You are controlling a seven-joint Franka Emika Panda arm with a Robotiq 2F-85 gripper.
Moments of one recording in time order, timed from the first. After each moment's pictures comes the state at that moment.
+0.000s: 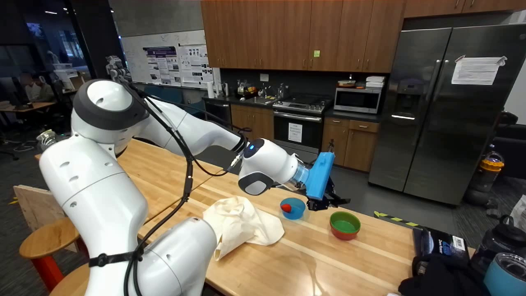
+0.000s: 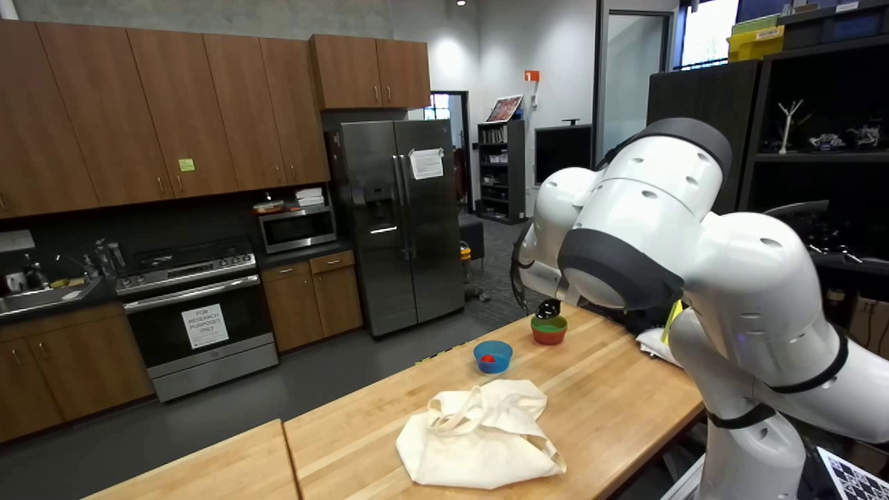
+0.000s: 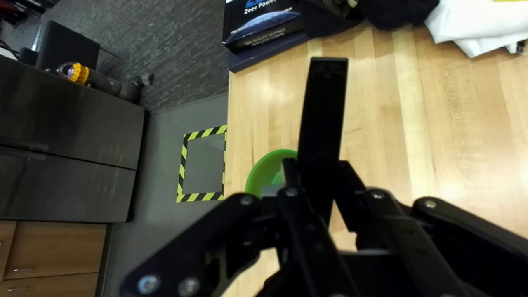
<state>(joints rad) 1.57 0.72 -1.63 -2.64 1.39 3.14 -2.60</state>
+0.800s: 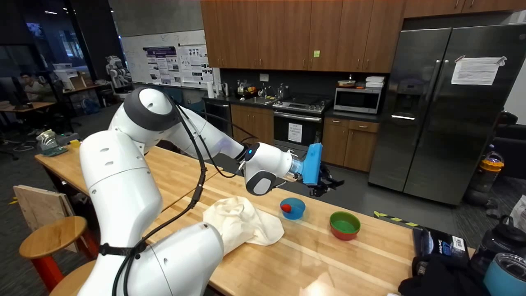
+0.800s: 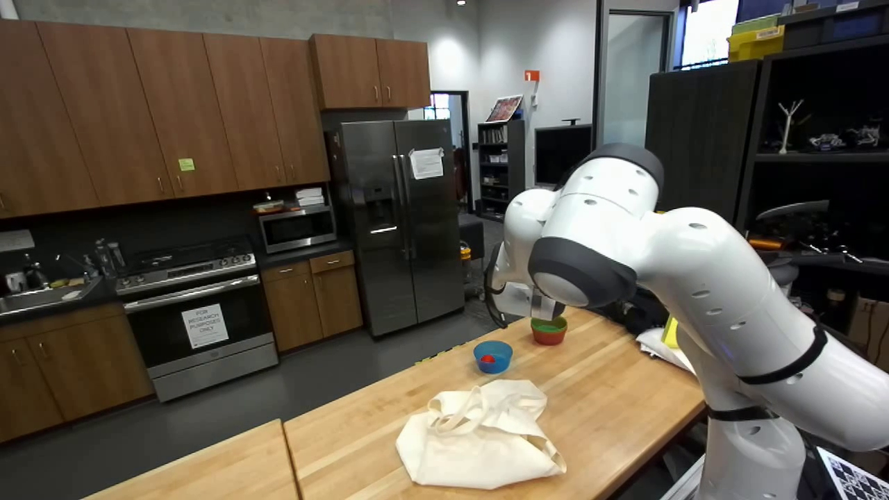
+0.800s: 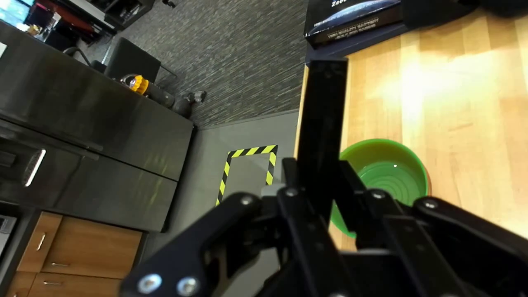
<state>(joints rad) 1.25 0.73 -1.23 -2.43 1.24 3.41 -2.40</state>
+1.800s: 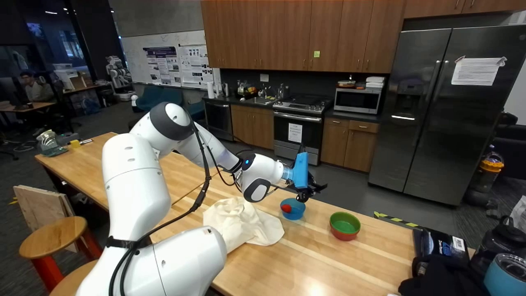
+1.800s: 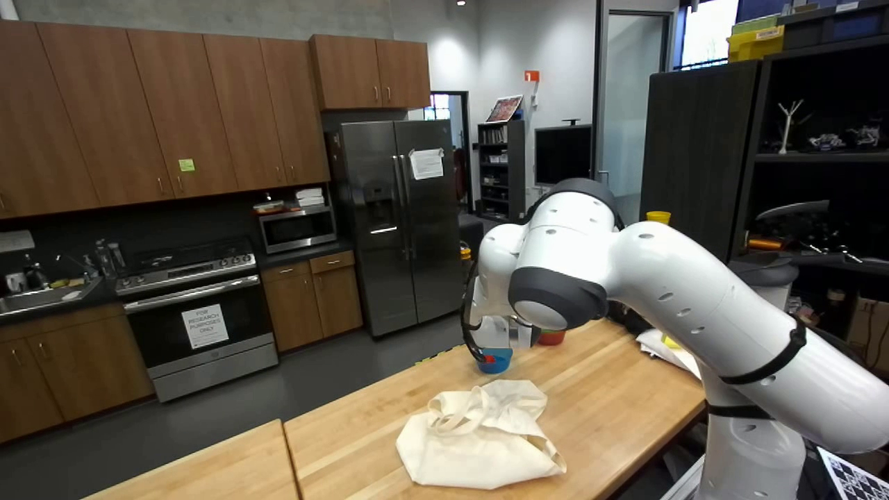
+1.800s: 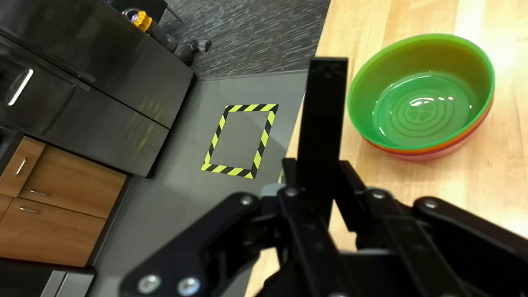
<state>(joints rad) 1.08 0.84 -0.96 -2.27 1.20 3.44 -2.39</state>
